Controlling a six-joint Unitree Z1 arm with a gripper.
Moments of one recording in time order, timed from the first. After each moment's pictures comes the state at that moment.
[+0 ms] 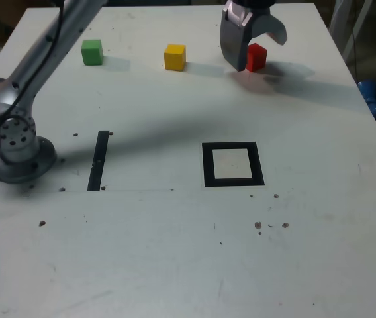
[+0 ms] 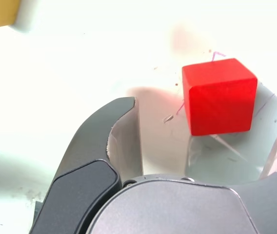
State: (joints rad) arm 0.54 2.46 -2.33 1.49 0.03 0.08
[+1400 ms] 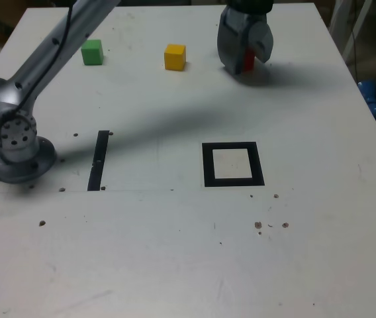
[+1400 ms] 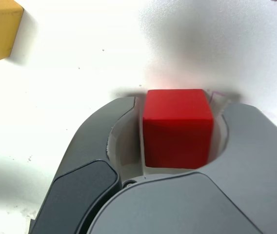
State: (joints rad) arm 0.57 2.53 -2.41 1.53 0.05 0.09
